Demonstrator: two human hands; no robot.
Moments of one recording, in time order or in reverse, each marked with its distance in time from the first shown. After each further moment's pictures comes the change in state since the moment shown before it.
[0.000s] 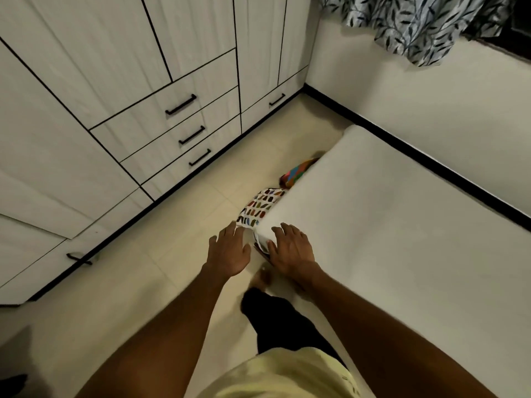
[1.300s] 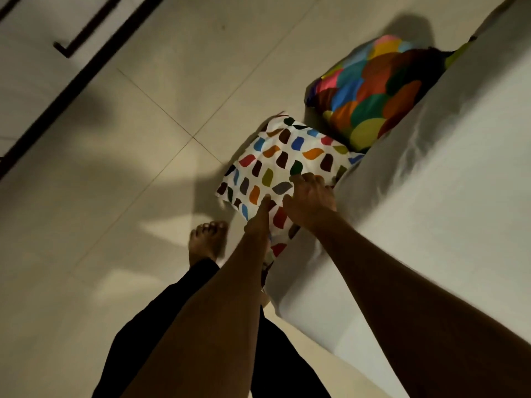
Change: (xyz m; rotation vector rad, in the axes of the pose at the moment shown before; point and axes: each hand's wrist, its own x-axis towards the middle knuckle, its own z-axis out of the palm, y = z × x) left_hand 0.570 -0.095 0.367 -1.560 -0.670 -1.144; right_hand 0.589 0.136 0.325 -0.123 -0.524 0.378
